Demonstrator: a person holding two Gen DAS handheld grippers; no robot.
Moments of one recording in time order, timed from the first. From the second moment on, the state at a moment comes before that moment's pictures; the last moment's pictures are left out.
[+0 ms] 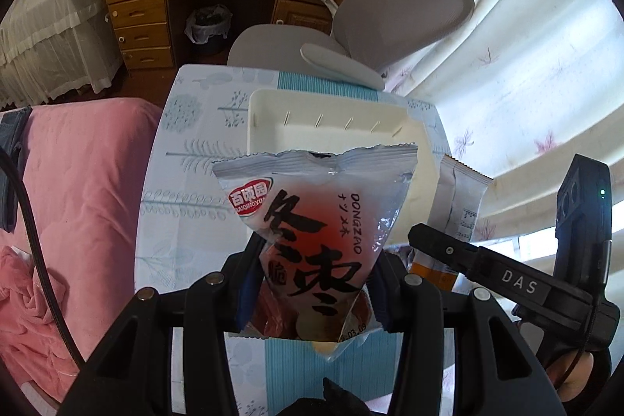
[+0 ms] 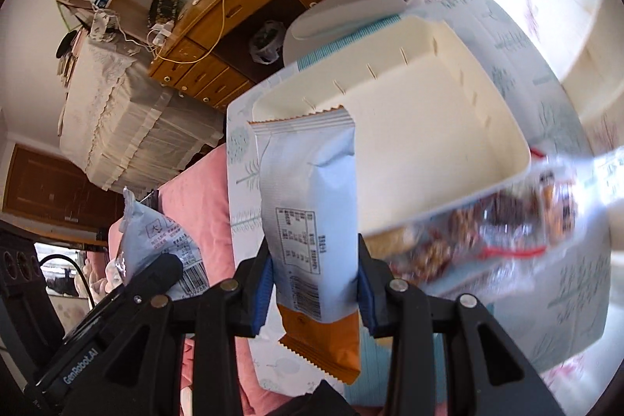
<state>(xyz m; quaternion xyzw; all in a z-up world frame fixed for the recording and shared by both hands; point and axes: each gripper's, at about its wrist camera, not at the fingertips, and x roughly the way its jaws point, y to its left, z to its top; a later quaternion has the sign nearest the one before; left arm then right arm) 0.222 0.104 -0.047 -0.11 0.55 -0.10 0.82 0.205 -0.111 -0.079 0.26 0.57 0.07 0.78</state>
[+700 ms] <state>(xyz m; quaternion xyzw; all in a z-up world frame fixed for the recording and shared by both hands) 0.320 0.041 -0.106 -0.12 0.54 -0.07 0.83 0.319 -0.163 -0.122 0.23 0.56 0.13 0.78</state>
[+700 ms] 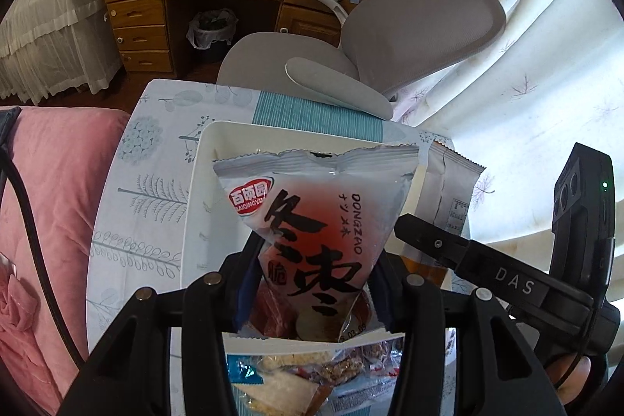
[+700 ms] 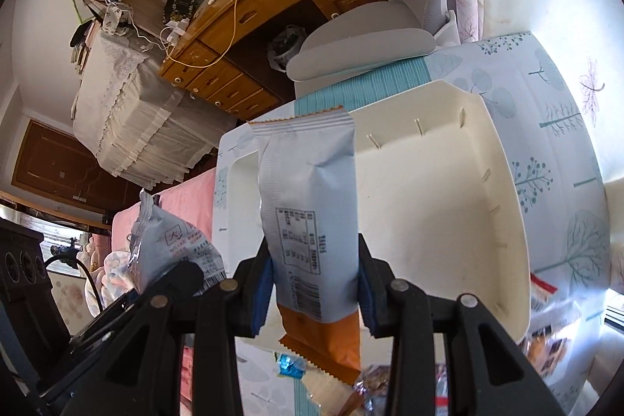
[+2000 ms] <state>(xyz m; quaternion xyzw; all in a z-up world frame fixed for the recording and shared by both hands) 0.230 0.069 -0.105 -0.11 0.57 -0.02 0.82 0.240 -0.183 -0.118 0.25 0.57 0.10 0.78</state>
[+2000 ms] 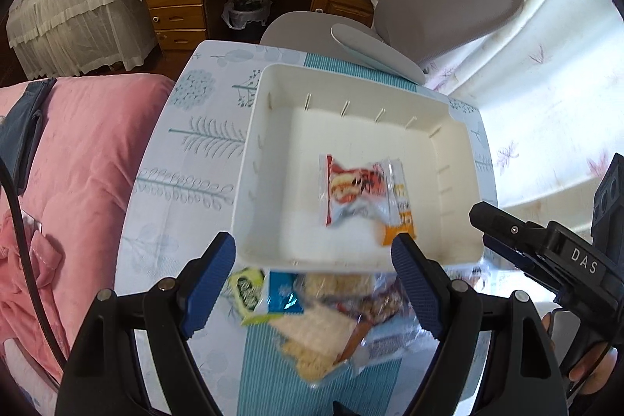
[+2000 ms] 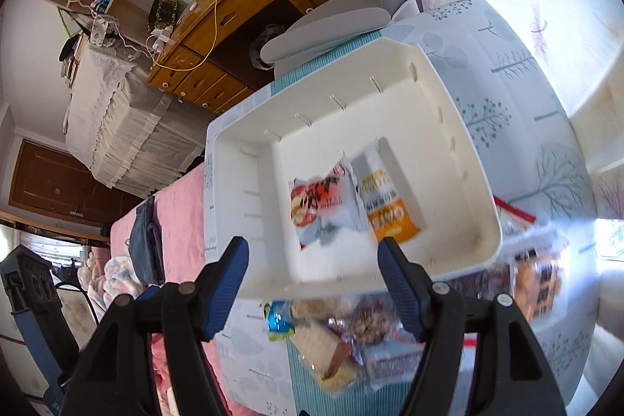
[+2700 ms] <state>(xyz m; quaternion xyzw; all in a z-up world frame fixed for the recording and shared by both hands) 0.125 0.095 -0.094 -0.08 0.58 -0.07 0.81 0.088 -0.165 -0.102 0.25 0.53 0.02 0.81</state>
